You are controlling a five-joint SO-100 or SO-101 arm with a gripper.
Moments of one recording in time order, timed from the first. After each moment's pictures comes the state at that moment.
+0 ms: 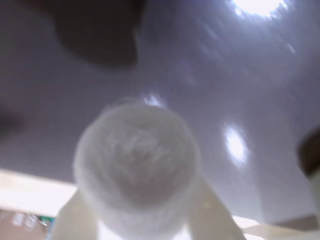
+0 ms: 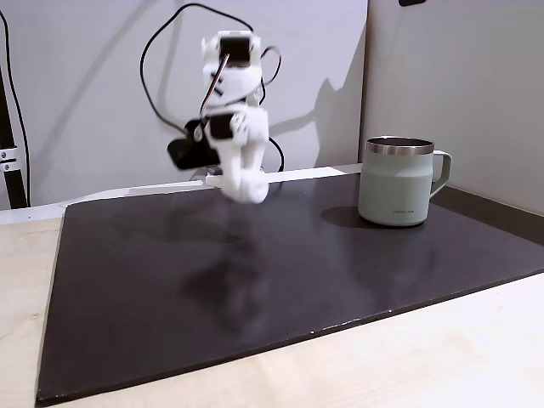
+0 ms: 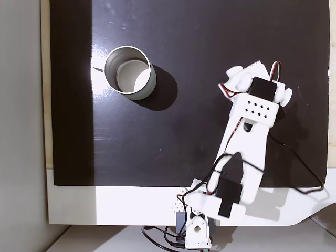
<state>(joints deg) 17.0 77.7 79.8 72.7 43.5</state>
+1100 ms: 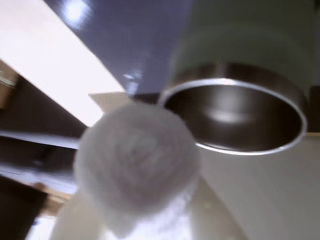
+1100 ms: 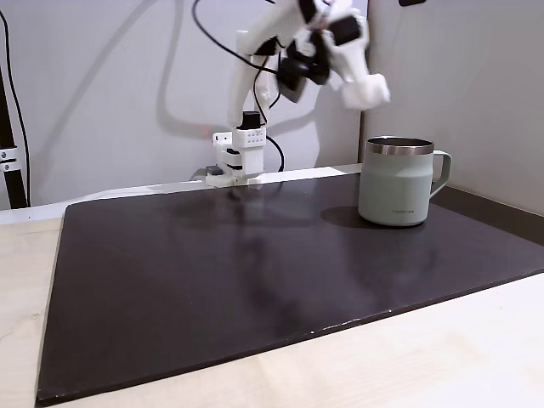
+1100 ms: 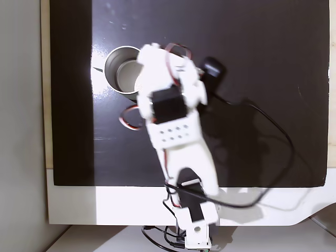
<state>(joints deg) -15.6 78.0 49.8 87.5 37.7</state>
